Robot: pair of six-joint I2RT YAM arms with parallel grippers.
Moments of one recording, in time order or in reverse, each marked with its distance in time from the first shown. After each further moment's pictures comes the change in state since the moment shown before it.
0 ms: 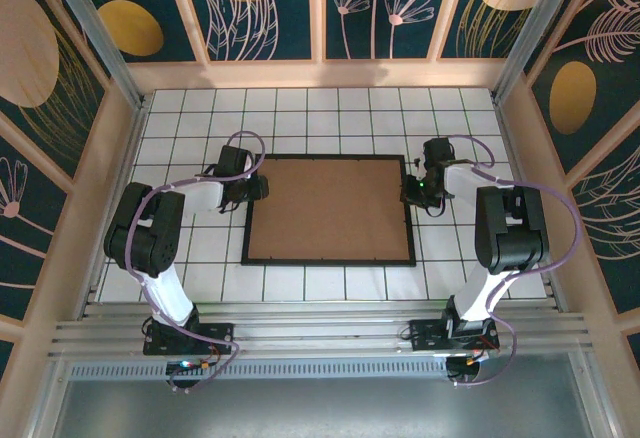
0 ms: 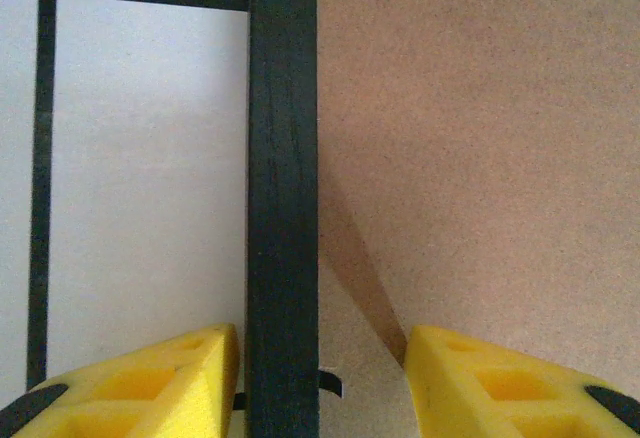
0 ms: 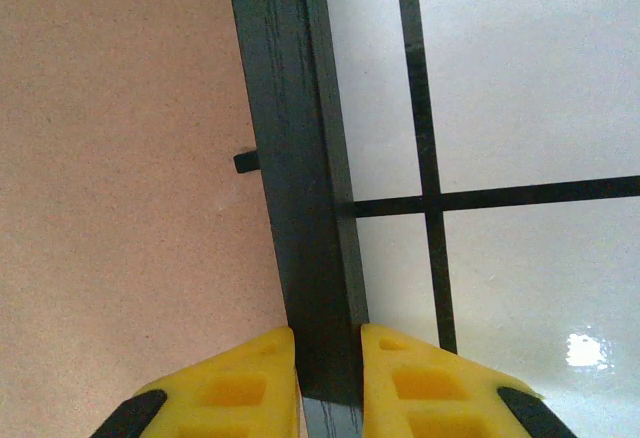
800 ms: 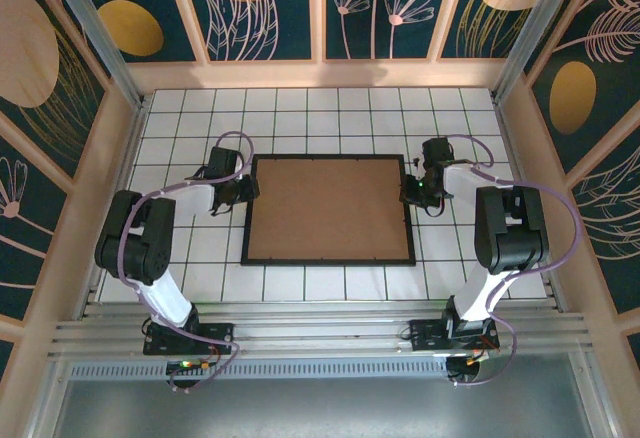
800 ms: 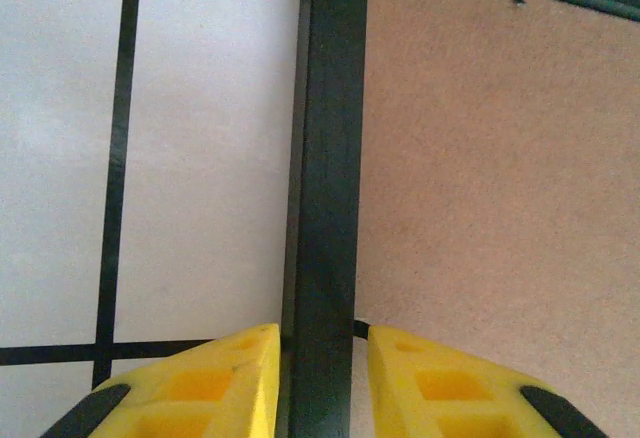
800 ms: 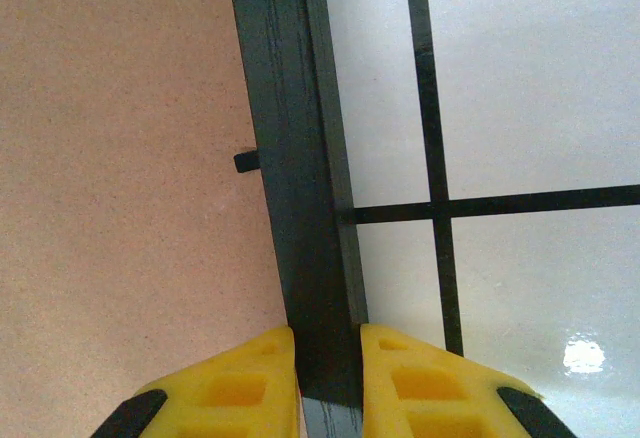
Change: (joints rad) left arm 0.051 -0.060 -0.047 -0.010 0.058 -0.049; right arm 0.006 0.000 0.000 0.007 0.007 0.000
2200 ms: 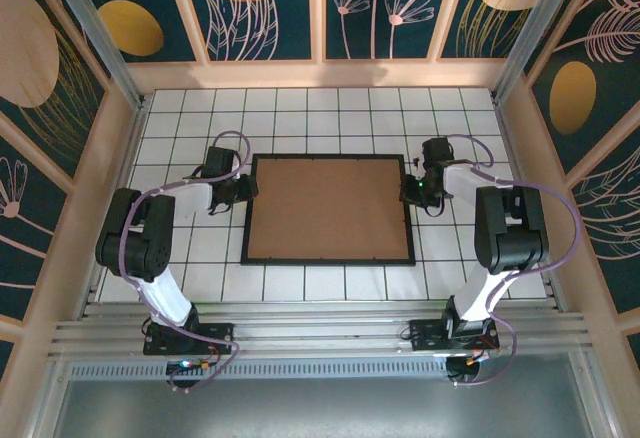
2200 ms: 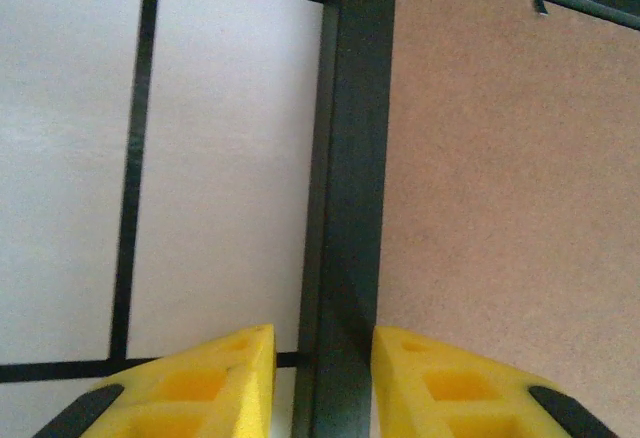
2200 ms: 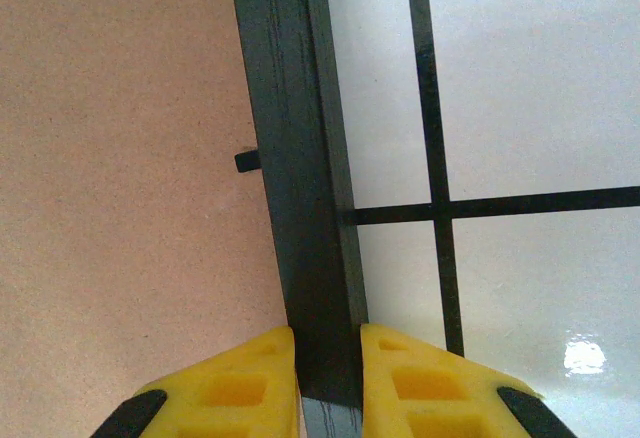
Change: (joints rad) left arm 0.026 0.019 0.007 0.014 0.034 -0.010; right arm 0.000 0.000 0.000 0.002 0.000 0.000
